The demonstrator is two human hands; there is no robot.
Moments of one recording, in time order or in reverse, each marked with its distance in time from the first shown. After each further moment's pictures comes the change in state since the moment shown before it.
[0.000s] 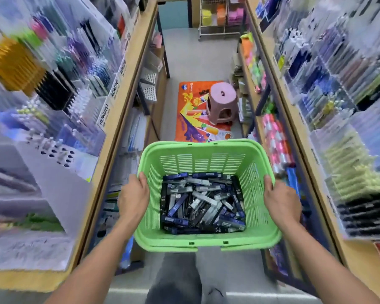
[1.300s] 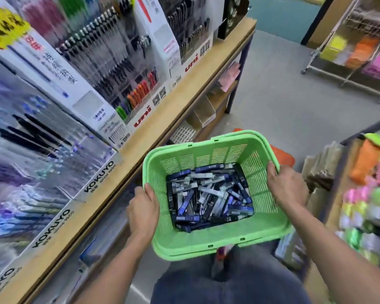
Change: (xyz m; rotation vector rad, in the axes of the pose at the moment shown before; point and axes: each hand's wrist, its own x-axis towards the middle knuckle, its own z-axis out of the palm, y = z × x) left_hand 0.724 0.303 0.180 -0.045 0.290 -0.550; right_hand 0.853 -0.587 0.169 -0.214 -0.174 -0.489
